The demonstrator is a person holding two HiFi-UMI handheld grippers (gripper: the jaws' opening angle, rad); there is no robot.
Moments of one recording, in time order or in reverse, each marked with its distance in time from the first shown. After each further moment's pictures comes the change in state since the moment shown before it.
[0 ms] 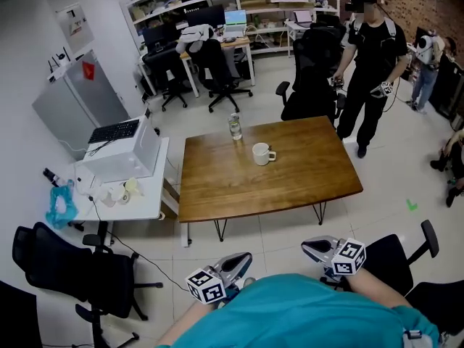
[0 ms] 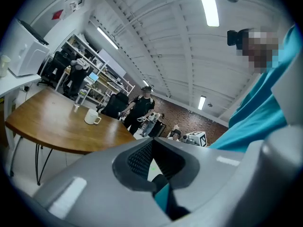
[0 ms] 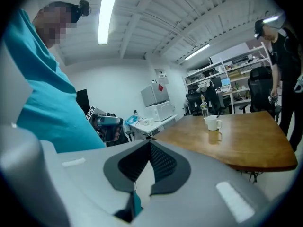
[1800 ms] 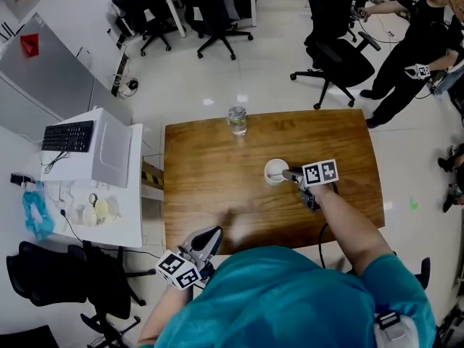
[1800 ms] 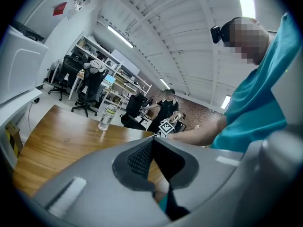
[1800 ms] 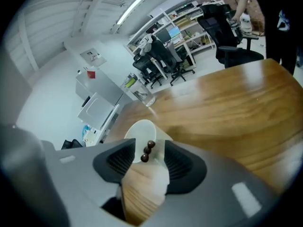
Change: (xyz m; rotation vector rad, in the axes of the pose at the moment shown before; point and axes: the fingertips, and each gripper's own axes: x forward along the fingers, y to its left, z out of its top) left arm 0.155 0.503 0.117 -0.046 -0.003 0.168; right arm 0.357 -0.643 -0.089 0.693 0.410 -0.327
